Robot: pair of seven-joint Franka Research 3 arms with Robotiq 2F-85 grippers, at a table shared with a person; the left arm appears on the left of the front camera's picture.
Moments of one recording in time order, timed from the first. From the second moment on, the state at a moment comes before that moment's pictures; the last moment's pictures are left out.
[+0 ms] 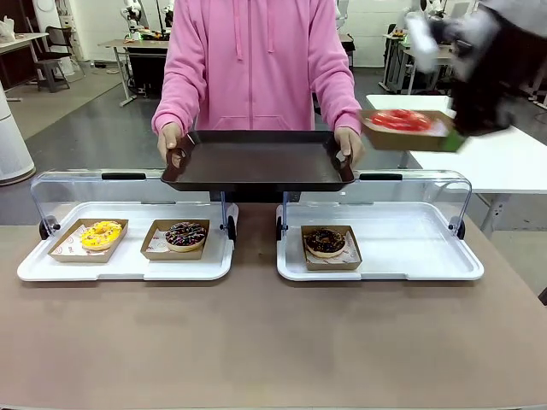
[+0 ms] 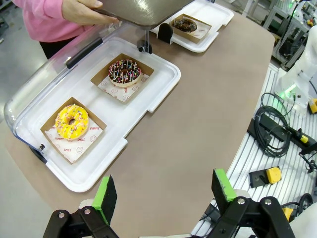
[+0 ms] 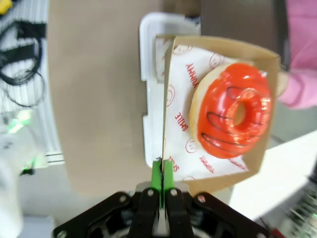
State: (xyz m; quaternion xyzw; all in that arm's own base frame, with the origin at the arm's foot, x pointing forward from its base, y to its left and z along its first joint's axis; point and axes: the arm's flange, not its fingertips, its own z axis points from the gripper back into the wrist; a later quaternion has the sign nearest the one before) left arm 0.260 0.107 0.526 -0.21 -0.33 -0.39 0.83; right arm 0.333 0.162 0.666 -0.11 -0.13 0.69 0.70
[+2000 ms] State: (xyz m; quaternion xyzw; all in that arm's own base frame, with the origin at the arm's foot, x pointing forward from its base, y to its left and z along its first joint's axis) left arm 0.260 0.107 0.526 -0.21 -0.33 -0.39 0.83; right arm 0.506 0.293 0.536 -0.10 -0.12 0.68 0.71
